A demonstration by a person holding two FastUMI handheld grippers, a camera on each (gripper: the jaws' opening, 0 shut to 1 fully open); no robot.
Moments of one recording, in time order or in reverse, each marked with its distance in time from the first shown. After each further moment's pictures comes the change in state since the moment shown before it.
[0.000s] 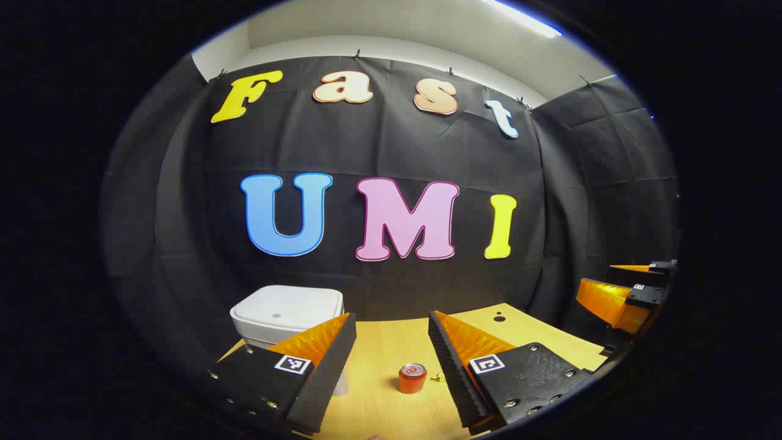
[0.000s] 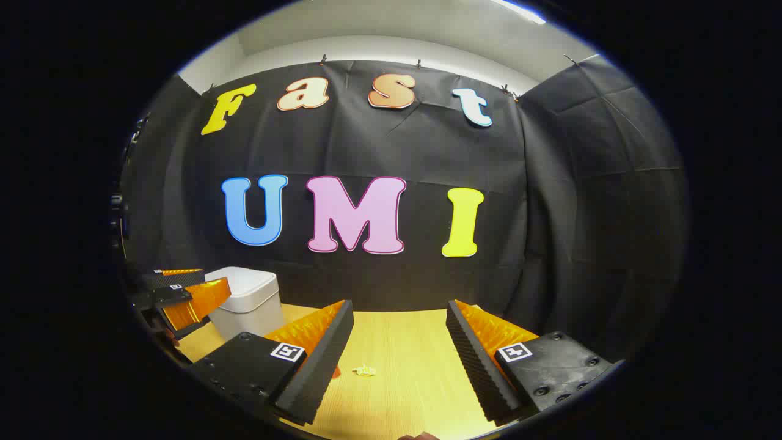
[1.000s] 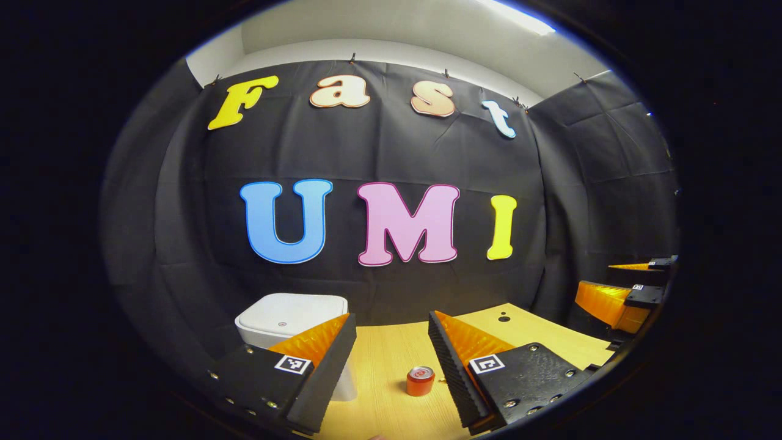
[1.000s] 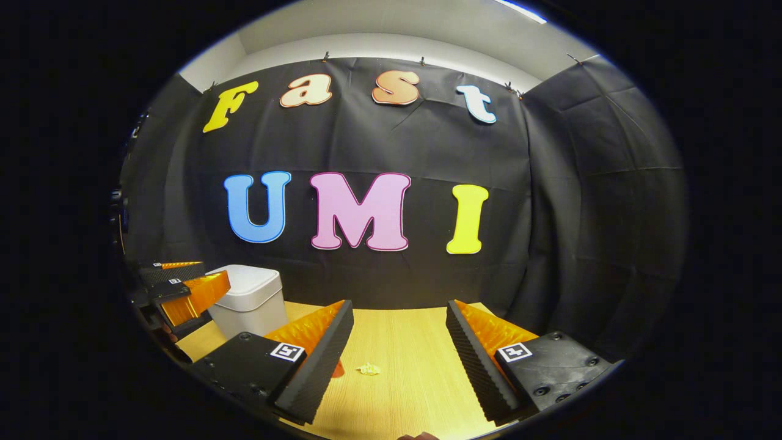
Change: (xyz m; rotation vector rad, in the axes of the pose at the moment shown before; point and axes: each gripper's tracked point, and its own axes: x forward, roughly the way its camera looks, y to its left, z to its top) left arm 0.002 0.013 0.006 0.035 -0.022 0.001; right arm 0.002 0.010 -0.001 0.004 0.011 0.010
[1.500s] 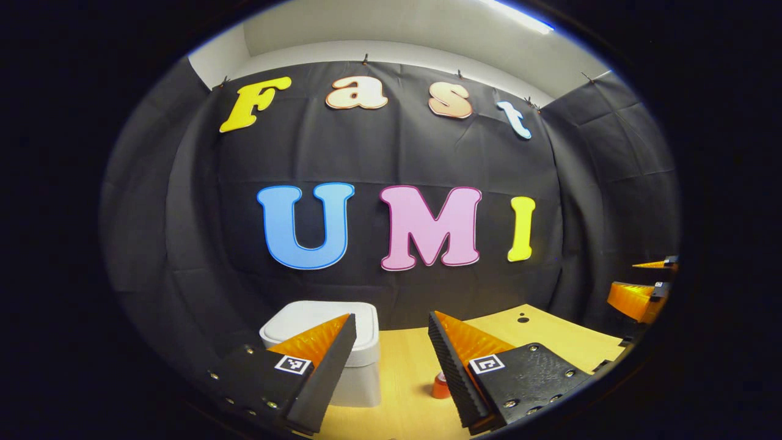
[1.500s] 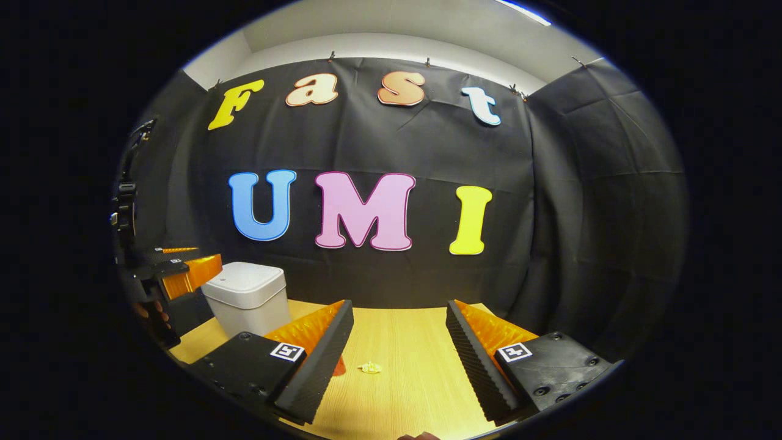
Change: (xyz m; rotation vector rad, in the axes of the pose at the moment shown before) left arm 0.013 0.061 0.006 0.006 -0.005 0.063; right arm -0.007 0.012 0.000 -0.019 -0.003 0.018
